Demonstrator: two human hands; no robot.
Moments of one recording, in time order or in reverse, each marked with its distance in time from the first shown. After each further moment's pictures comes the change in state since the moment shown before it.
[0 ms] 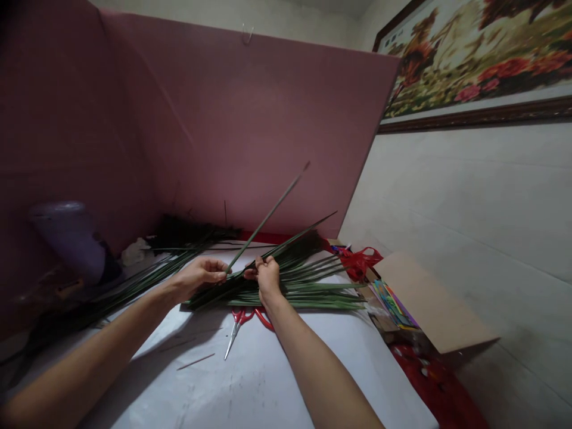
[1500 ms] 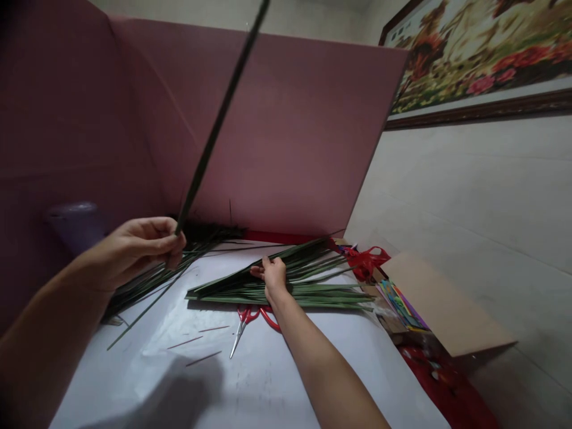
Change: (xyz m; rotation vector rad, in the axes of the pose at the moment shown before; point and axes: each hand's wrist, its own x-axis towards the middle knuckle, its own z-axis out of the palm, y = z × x) left_hand -0.078 0.097 -0.032 -0.048 0.058 0.261; right_hand 0.006 0.006 -0.005 0.025 0.041 0.033
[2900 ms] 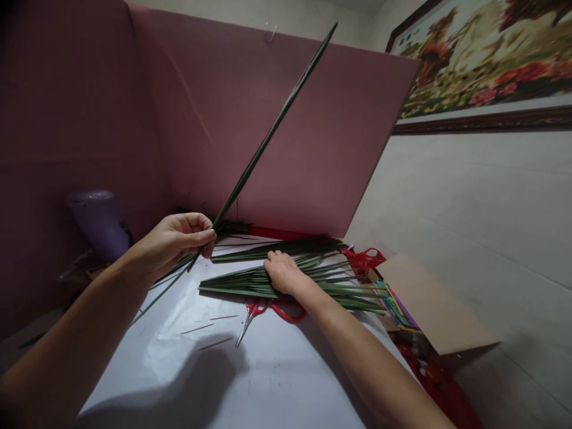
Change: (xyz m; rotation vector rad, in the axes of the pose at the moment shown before) left_hand 0.001 -0.003 0.023 0.026 0.072 0.057; right_hand -0.024 -0.067 -0.008 -2.088 -0.761 -0.631
